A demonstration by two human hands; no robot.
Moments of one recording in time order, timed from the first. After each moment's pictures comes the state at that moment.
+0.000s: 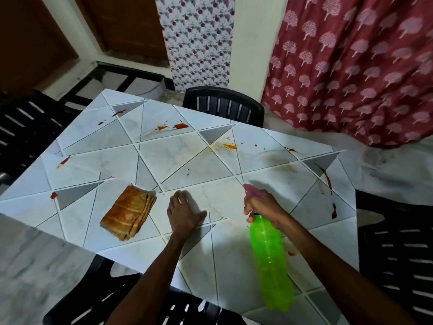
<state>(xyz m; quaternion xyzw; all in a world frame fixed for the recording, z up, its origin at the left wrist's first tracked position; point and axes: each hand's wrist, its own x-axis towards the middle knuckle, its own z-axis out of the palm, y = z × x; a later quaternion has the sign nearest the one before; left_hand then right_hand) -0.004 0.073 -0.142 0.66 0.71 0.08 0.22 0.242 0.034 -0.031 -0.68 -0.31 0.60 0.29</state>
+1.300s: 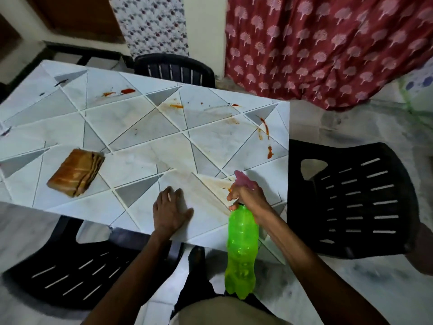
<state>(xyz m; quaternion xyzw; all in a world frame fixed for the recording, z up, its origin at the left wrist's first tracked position) 0.081 -0.113 -0.145 0.77 0.61 0.02 0.17 0.321 -0.172 -0.027 -0.66 -0.17 0.58 0.45</state>
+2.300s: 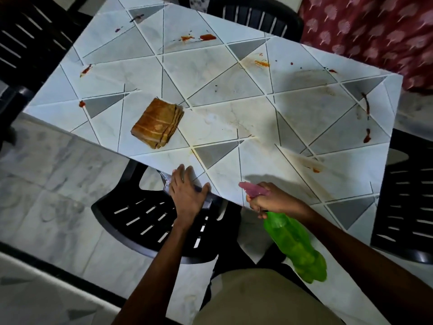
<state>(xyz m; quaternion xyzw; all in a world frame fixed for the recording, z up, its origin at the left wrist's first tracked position) -0.103 -0.123 -0.158 0.64 0.73 0.15 0.21 0.146 -0.141 -0.064 -0.61 -0.45 0.65 0.07</state>
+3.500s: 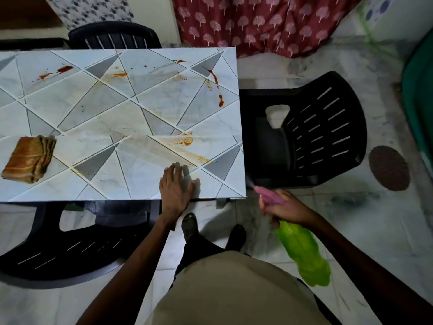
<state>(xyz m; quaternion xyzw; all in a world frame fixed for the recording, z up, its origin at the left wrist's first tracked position) 0.168 -0.241 -0.146 0.81 0.54 0.08 0.22 0.435 -0.435 -0.051 -0.71 -0.37 0.54 0.26</state>
